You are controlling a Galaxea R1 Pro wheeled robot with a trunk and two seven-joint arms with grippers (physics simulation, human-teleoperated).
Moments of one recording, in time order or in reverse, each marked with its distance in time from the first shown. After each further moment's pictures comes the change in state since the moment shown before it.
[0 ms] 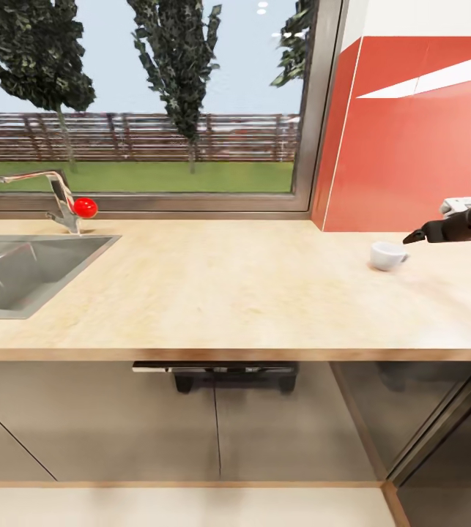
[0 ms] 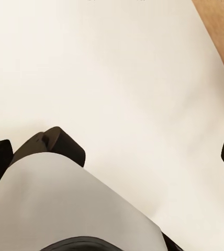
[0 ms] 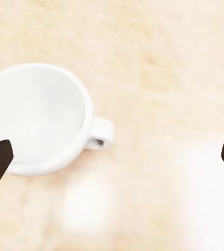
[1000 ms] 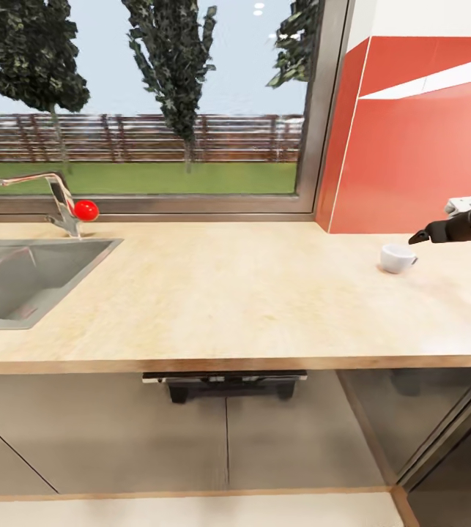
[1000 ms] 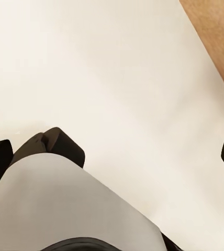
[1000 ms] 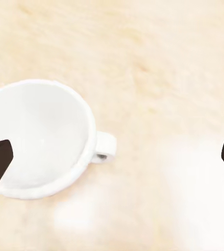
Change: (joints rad) left arm 0.000 0.000 0.000 0.001 0.000 0.000 0.000; right arm 0.000 0.000 0.000 0.001 -0.001 -0.001 -0.076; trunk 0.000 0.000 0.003
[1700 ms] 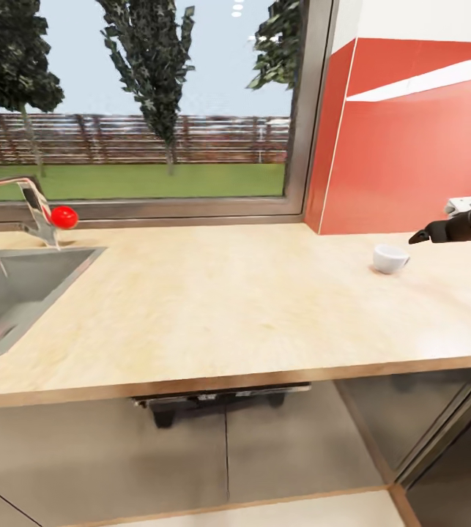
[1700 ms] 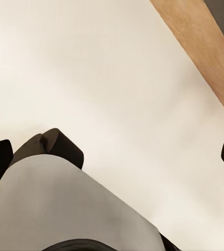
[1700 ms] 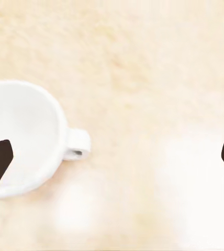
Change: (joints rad) left arm 0.000 0.000 0.000 0.000 0.000 0.000 0.000; right arm 0.000 0.000 0.000 0.000 0.000 -0.001 -0.001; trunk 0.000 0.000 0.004
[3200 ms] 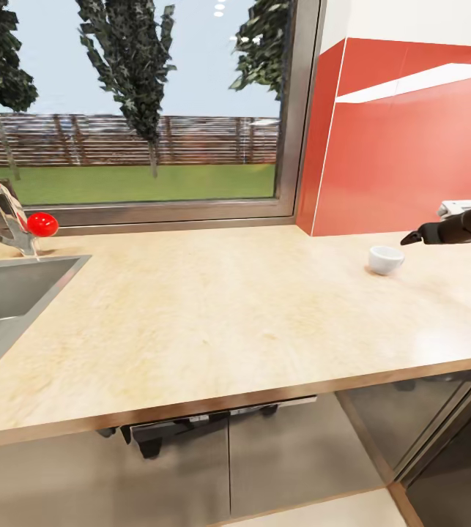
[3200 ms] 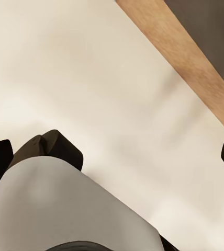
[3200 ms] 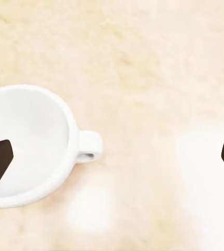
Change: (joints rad) left arm 0.000 0.001 0.000 -0.001 0.000 0.000 0.000; right arm 0.000 0.010 0.000 0.029 -0.062 -0.002 0.001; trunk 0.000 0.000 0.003
